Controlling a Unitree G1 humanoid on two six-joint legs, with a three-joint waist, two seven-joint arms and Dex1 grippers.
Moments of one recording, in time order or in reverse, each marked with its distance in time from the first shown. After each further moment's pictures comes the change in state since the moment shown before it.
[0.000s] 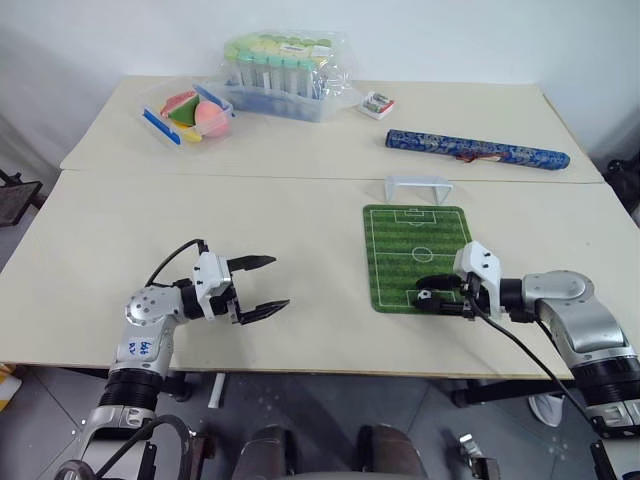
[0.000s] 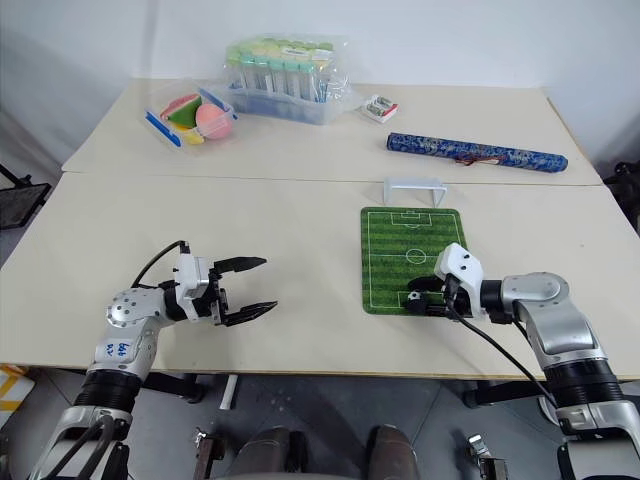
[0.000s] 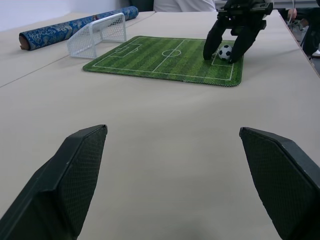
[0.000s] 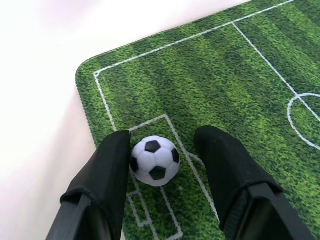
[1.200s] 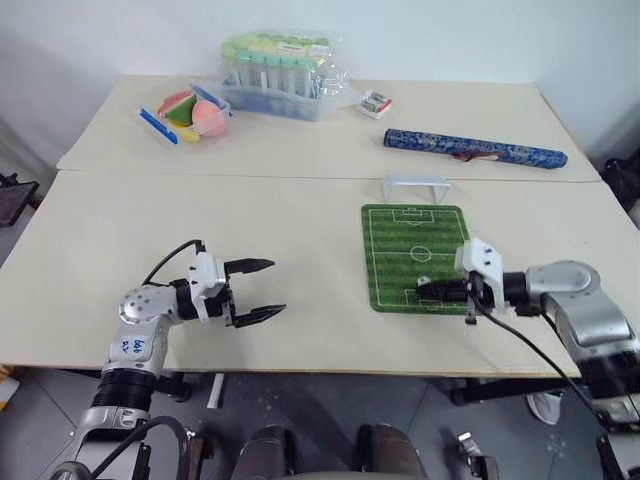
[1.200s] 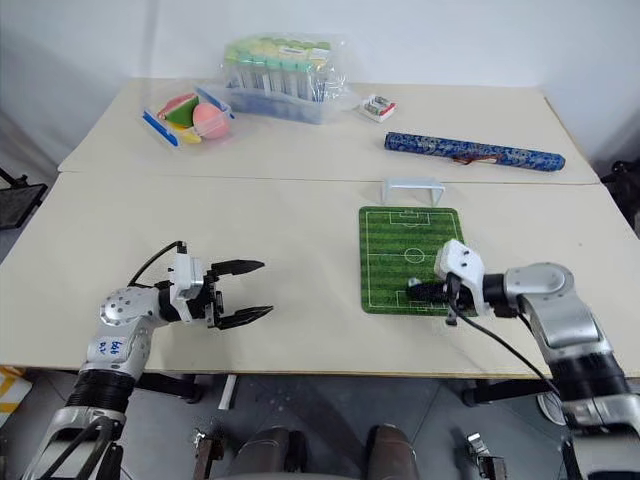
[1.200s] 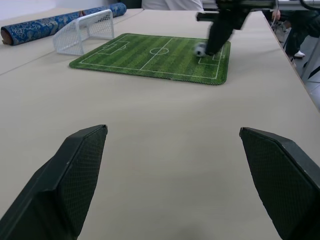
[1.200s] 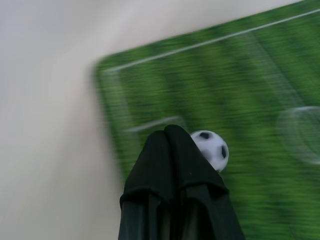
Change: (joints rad) left arm -0.009 0.027 0.002 -0.020 -0.021 0.048 -0.053; right arm -0.113 -0.004 0.014 0.094 -0.054 -0.085 0.019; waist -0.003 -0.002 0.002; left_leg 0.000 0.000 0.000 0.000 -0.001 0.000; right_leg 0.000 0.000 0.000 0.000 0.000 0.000
